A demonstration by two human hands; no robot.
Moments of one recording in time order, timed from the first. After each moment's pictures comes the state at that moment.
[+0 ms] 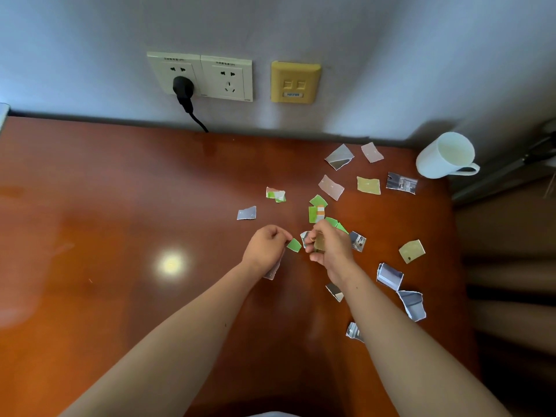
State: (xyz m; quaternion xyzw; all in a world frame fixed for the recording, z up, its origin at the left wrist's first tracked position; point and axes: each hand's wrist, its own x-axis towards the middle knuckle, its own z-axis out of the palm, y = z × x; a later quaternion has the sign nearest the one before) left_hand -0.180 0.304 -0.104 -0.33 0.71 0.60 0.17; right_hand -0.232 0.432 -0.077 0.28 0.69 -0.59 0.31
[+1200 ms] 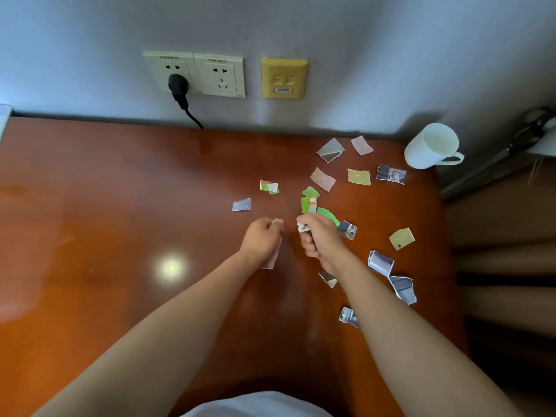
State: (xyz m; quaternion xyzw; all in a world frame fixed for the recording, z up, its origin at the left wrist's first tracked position) left_hand -0.175 0.312 -0.083 -0.34 0.73 0.56 0.16; right_hand -0.223 0.438 -0.063 0.18 0.69 -0.59 0.38
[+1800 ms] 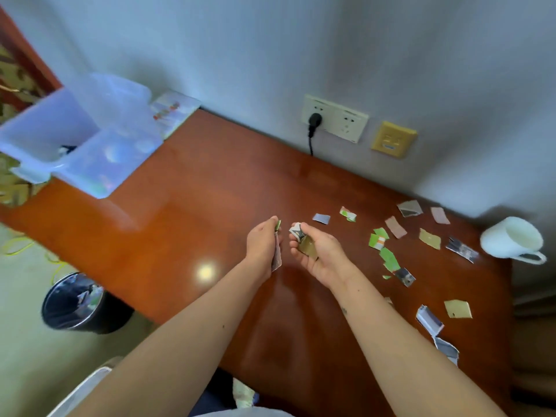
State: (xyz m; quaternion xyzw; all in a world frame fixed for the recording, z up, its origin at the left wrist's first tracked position) left_hand -0.052 0.269 -0.018 -0.52 0.37 0.75 -0.17; right_hand -0.125 0.354 0.002 0.11 0.55 -0.65 0.51
